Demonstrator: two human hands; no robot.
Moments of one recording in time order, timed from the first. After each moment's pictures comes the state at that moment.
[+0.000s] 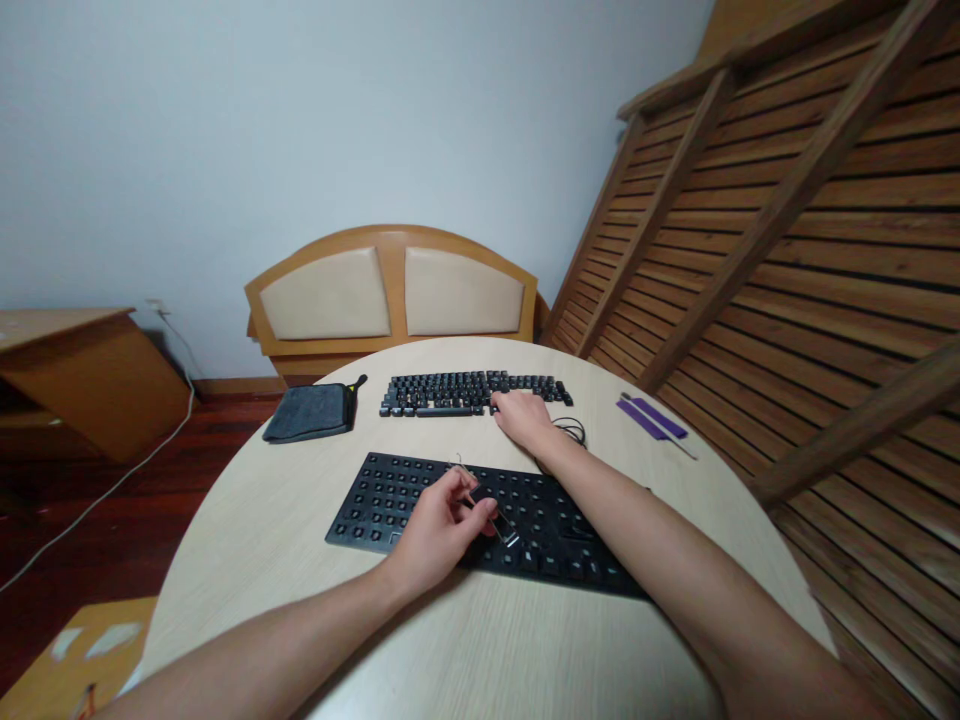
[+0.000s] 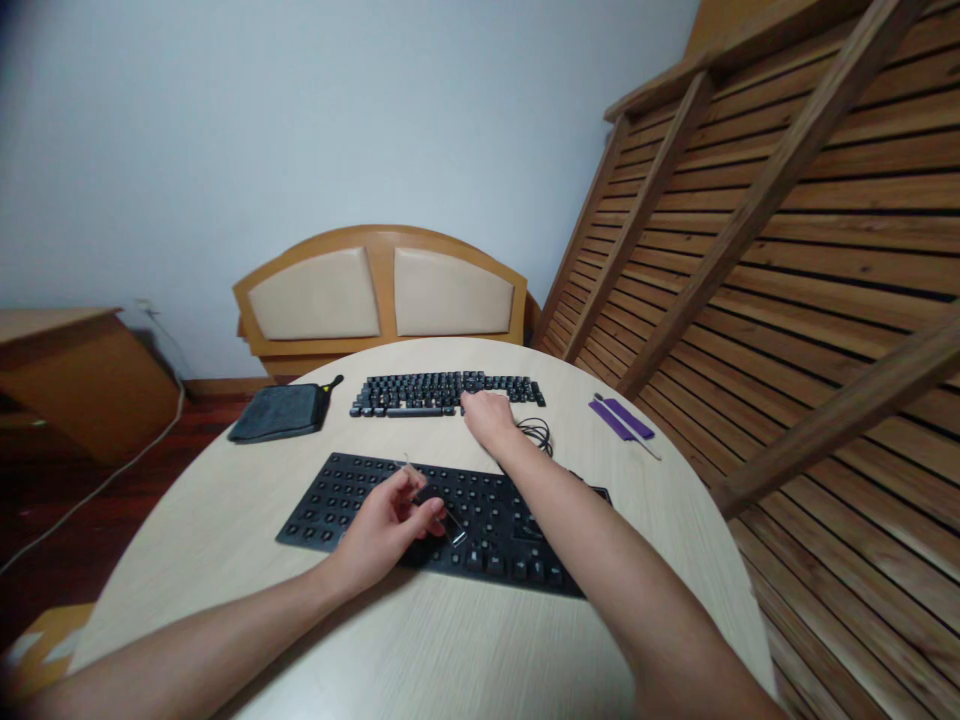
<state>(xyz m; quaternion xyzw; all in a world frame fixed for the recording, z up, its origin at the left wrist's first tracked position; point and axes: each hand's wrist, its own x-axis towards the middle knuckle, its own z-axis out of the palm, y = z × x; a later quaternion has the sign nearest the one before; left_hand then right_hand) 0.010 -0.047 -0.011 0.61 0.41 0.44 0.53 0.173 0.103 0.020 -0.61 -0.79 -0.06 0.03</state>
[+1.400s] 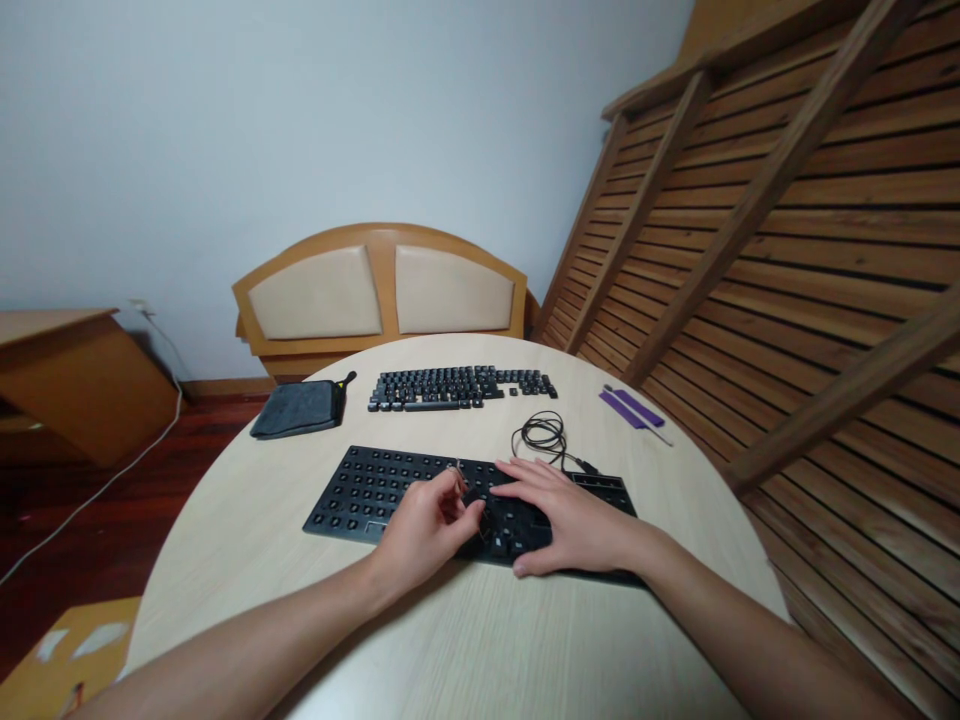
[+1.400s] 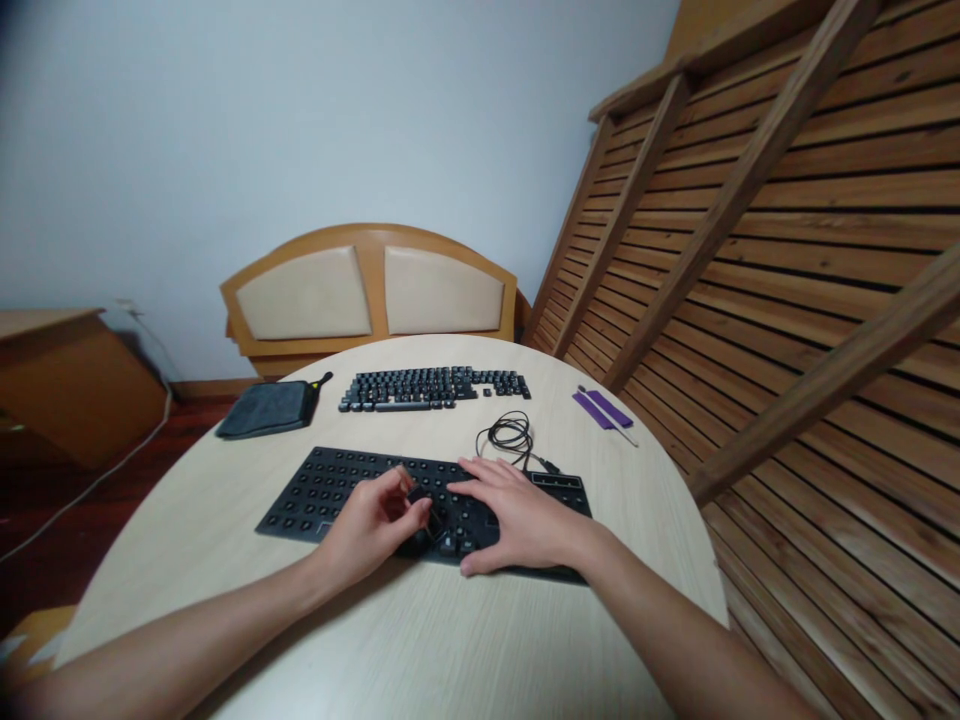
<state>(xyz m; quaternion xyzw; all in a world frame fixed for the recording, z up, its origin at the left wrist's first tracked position) 0.008 -0.056 -0.006 0.74 0.44 0.38 0.34 0.249 -0.040 0.014 -0.38 -0.89 0.22 0.09</state>
